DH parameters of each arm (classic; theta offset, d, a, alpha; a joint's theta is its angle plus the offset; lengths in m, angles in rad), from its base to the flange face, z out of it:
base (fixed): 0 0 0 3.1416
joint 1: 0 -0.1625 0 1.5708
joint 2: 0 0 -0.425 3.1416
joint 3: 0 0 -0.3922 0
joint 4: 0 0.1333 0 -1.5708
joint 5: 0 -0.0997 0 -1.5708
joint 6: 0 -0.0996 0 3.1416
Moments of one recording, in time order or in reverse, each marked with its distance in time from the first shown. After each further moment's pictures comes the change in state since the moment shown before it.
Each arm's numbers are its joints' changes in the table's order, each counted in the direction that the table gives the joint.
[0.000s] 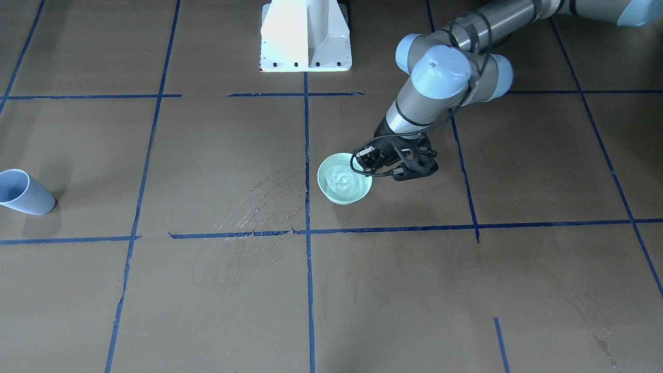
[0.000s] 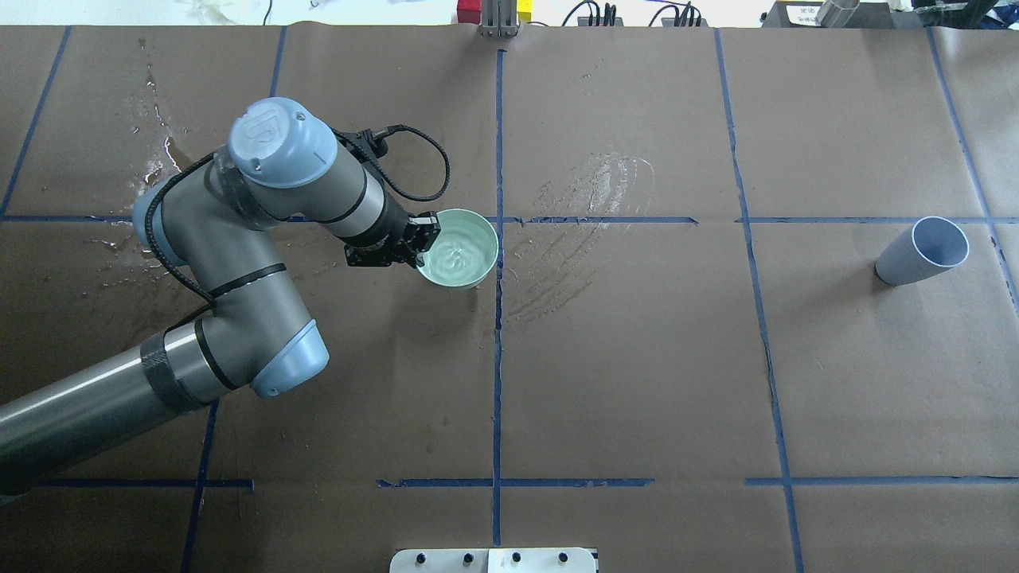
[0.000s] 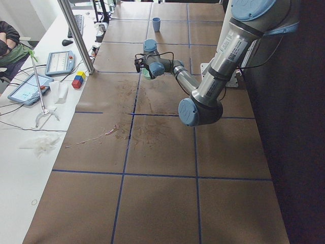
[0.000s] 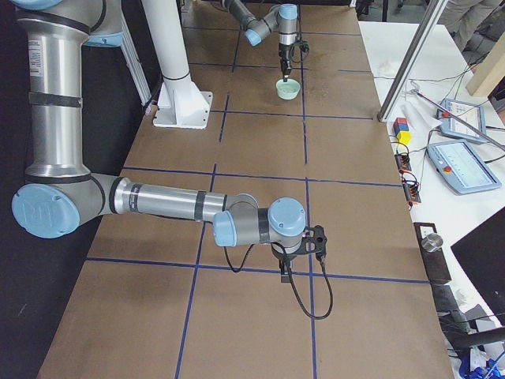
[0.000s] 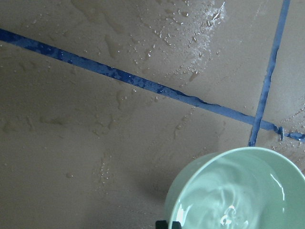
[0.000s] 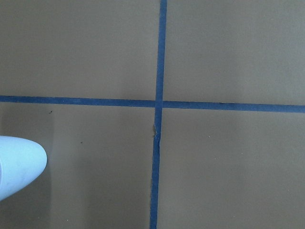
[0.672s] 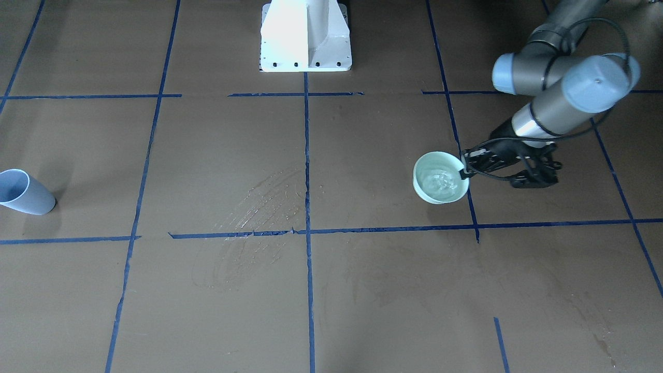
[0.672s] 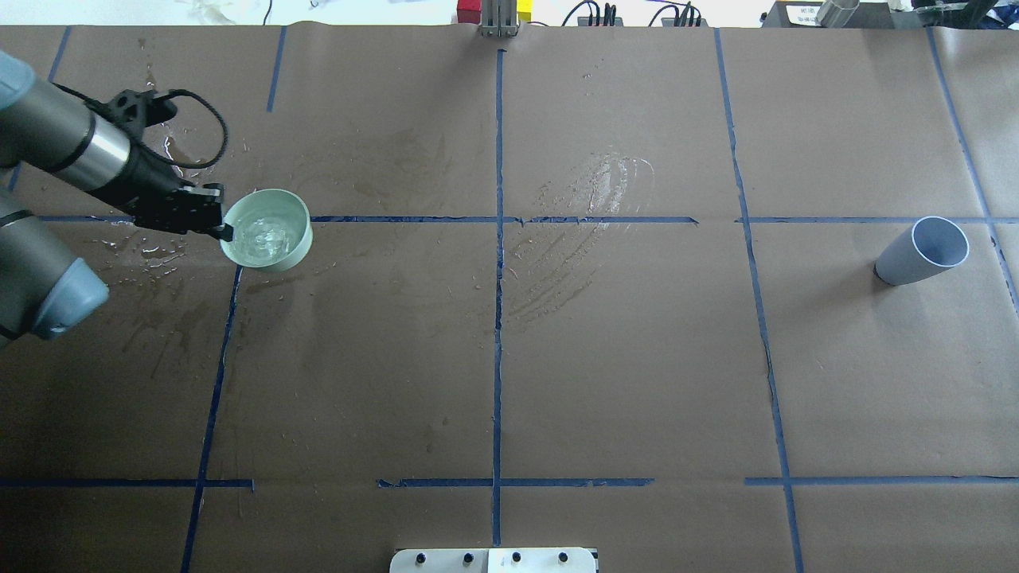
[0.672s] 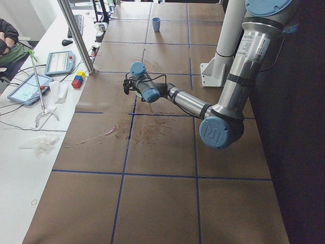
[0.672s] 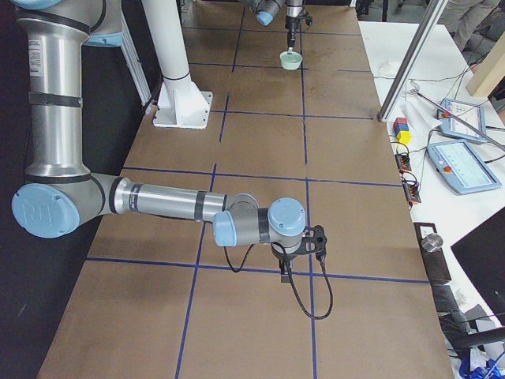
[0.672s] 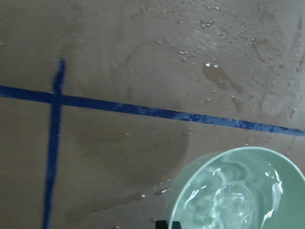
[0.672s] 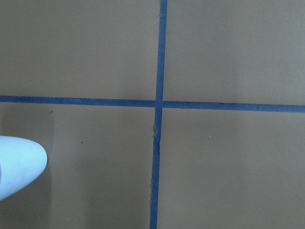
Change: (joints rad) left arm 0.247 -0.302 -0.028 -0.149 0.239 -0.354; right arm -0.001 0.000 -0.001 0.000 -0.002 0.000
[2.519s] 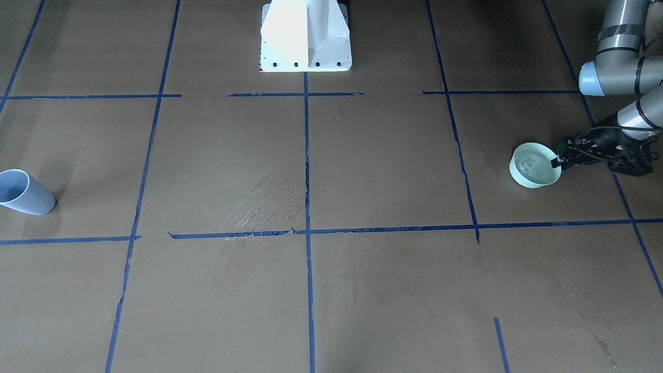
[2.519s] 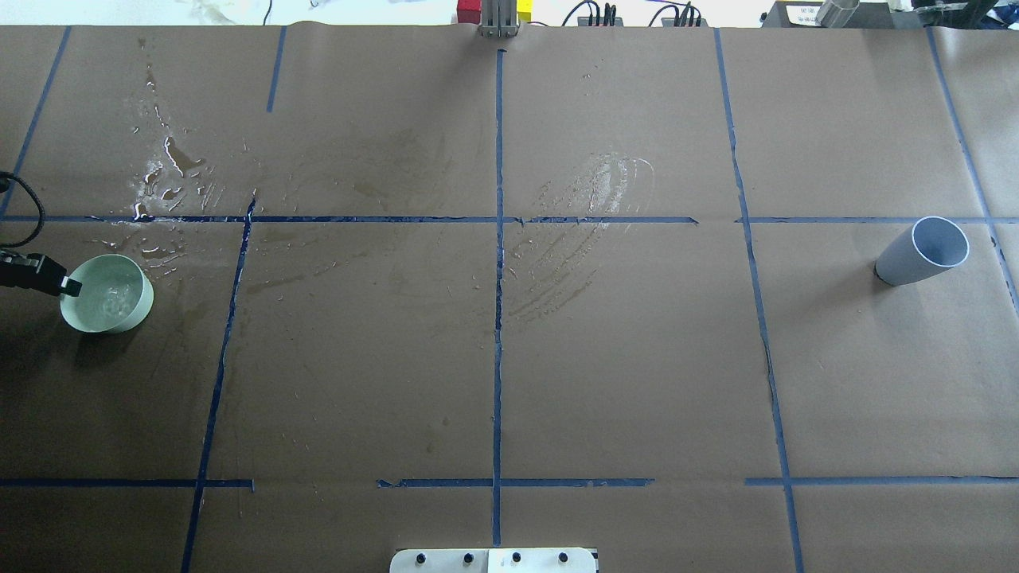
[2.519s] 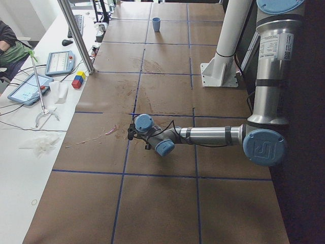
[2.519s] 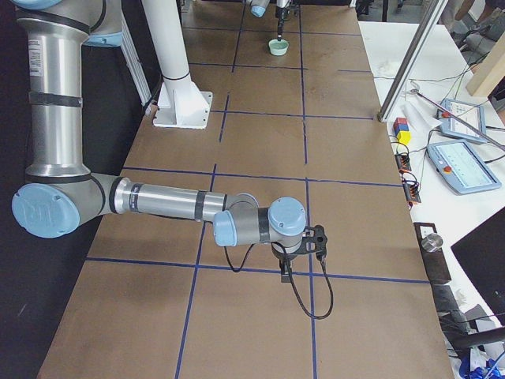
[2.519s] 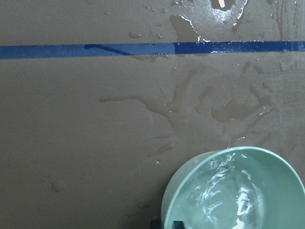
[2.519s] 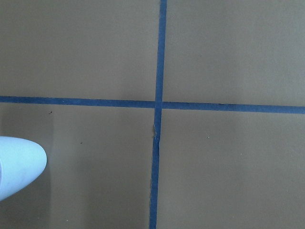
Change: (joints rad) left arm 0.127 -0.242 0.211 -0.275 0.067 -0.359; right arm -0.001 -0.001 0.001 0.000 0.003 0.002
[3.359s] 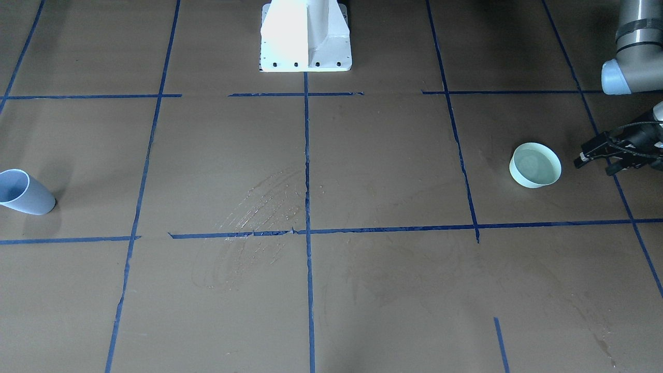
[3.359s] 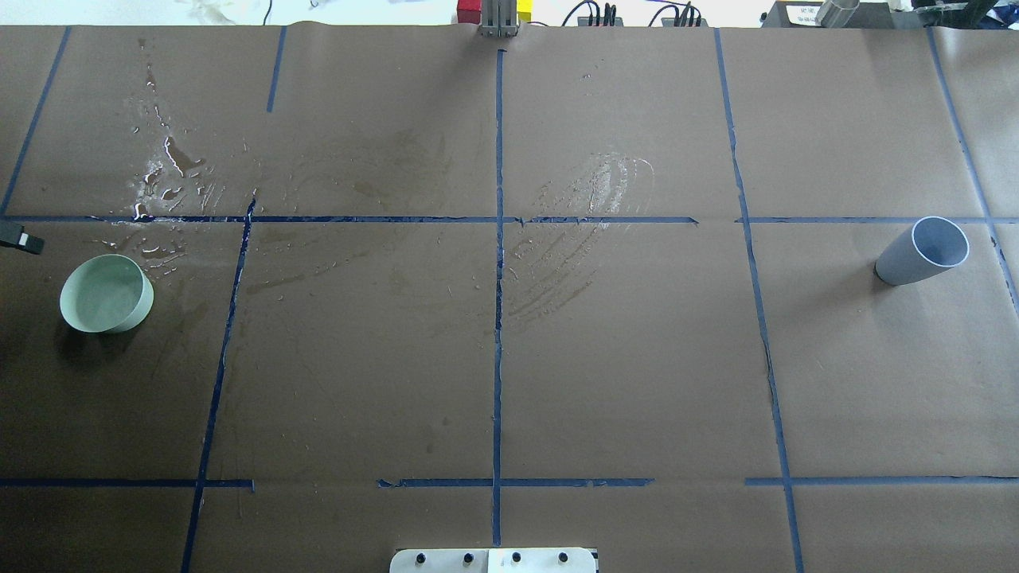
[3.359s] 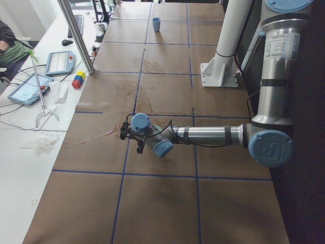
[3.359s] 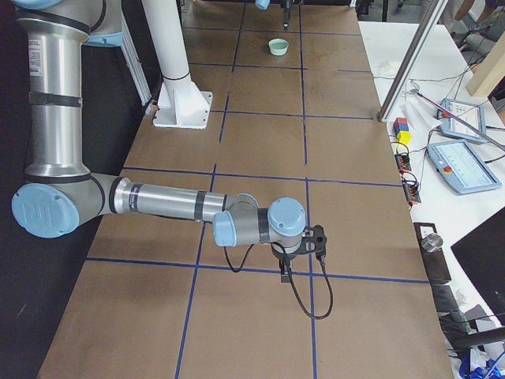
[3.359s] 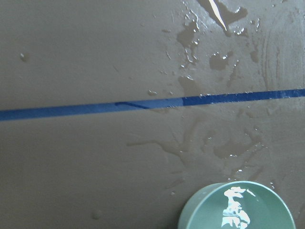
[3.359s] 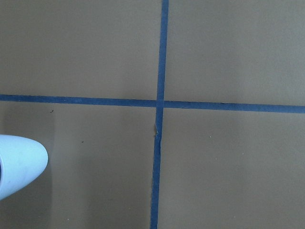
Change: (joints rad) left arm 0.150 0.004 -0.019 0.074 -0.013 -0.184; right arm 0.002 0.001 -0.001 0.003 -0.005 0.002
